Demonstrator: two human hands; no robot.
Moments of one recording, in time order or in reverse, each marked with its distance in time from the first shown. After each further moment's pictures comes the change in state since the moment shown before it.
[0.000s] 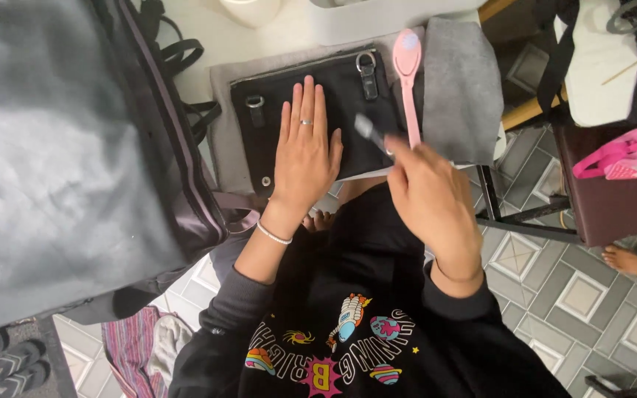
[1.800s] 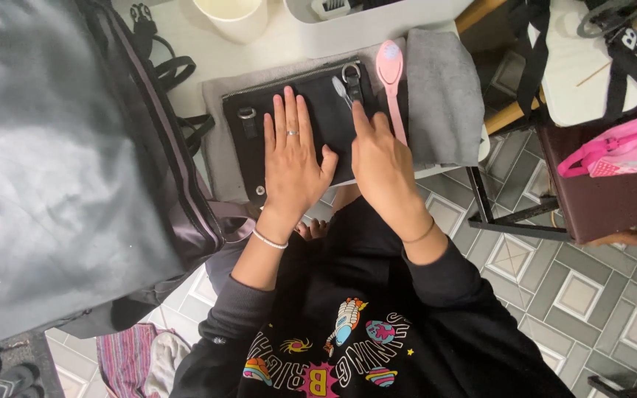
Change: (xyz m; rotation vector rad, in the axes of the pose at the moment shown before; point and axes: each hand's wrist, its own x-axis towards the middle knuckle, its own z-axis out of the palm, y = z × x) left_hand 0.002 -0.003 0.002 0.061 -0.217 -0.103; right_hand 0.044 -0.014 0.036 -0.063 0.202 -0.069
